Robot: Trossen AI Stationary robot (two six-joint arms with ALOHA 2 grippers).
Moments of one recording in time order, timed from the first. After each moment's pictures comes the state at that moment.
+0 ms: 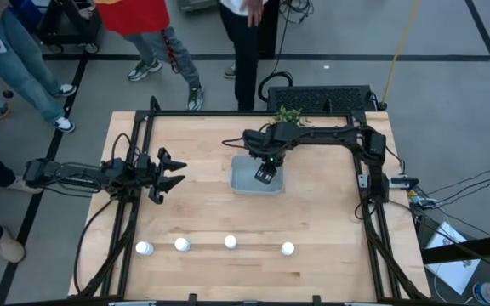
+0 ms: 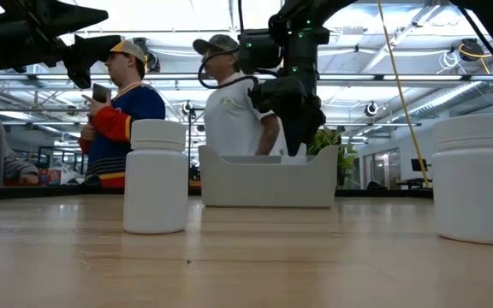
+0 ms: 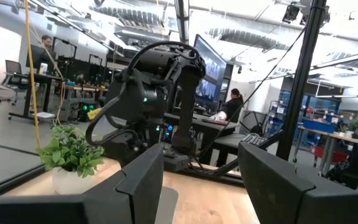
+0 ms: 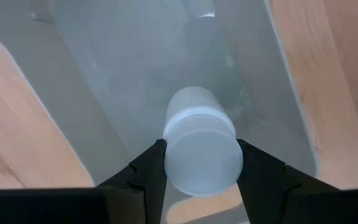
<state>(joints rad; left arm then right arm) -0.06 0.33 0.01 0.60 -0.10 -0.18 -0.24 1.98 1.61 -1.12 -0.08 0.25</state>
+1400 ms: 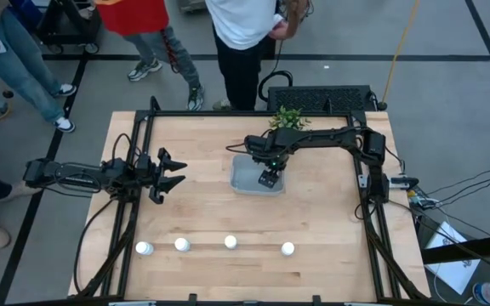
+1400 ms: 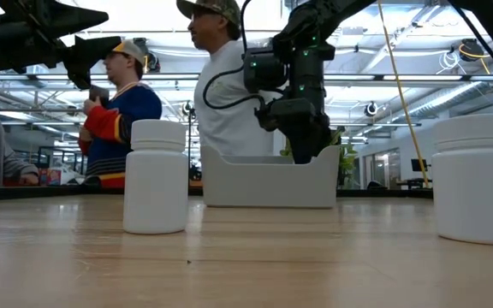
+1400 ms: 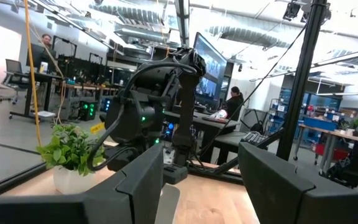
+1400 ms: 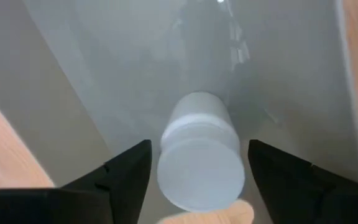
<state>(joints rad) -0.06 0.33 0.01 0.59 -0.10 -0.18 -0.24 1.99 1.50 -1.06 -0.08 0.24</state>
